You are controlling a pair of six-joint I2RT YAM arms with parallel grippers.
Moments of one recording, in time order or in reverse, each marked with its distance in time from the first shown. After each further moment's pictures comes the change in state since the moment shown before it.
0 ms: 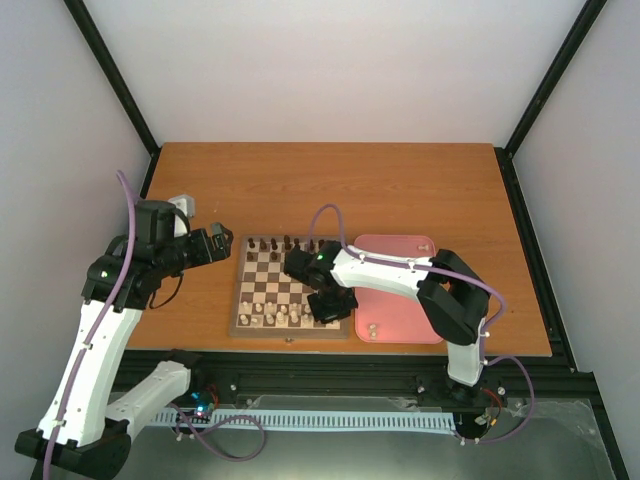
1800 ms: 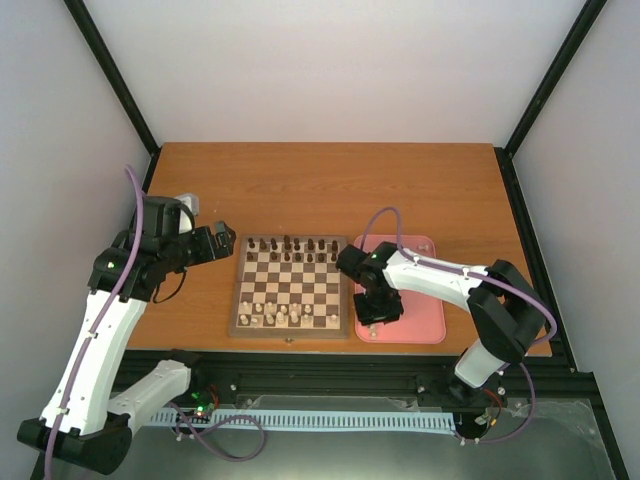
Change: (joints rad) left arm 0.000 0.043 0.000 0.000 0.005 0.000; right arm -0.201 -0.286 -0.366 0.054 -0.008 -0.019
